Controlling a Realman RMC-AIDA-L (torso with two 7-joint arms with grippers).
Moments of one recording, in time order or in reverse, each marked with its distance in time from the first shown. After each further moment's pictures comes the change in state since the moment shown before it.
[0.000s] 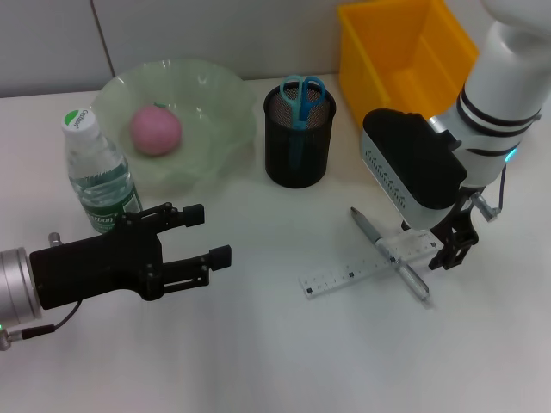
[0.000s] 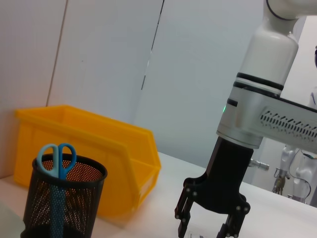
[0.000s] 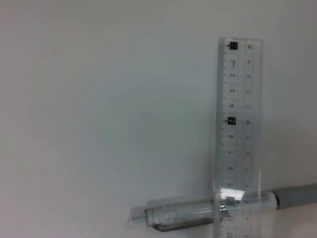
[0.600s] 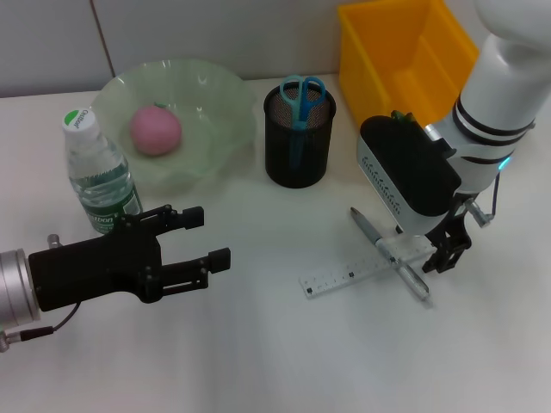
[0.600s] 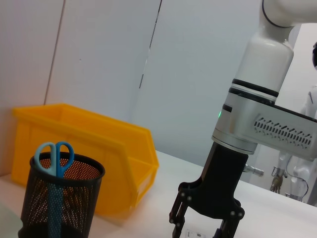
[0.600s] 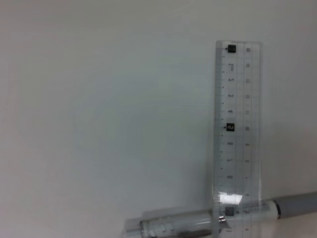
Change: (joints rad) left arm 0.001 0.003 0.001 0.001 0.004 0.006 -0.002; right arm -0.008 0.003 -0.015 0.025 0.019 0.047 0.007
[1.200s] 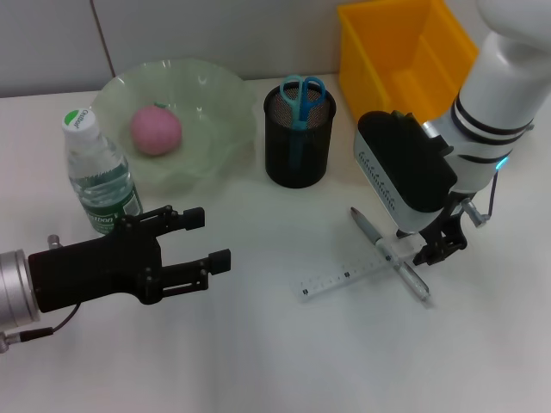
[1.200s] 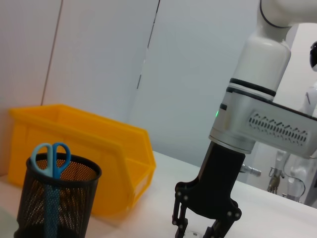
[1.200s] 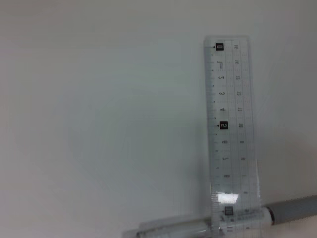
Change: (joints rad) left arm 0.001 0.000 0.000 0.002 0.001 0.008 -0.002; right arm -0.004 0.000 0.001 -0.014 0.015 -0.005 0.028
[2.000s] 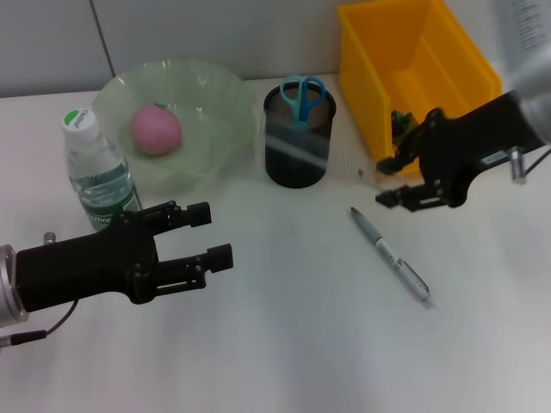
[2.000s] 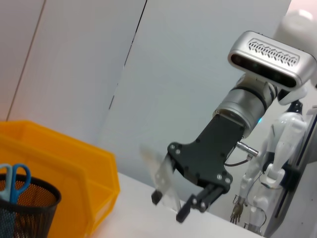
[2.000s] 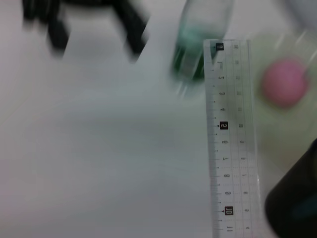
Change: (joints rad) left arm 0.007 0.002 -0.020 0.041 -0.023 0.128 -0.117; right arm -0.279 -0.013 0.431 -0.494 0.436 -0.267 0.132
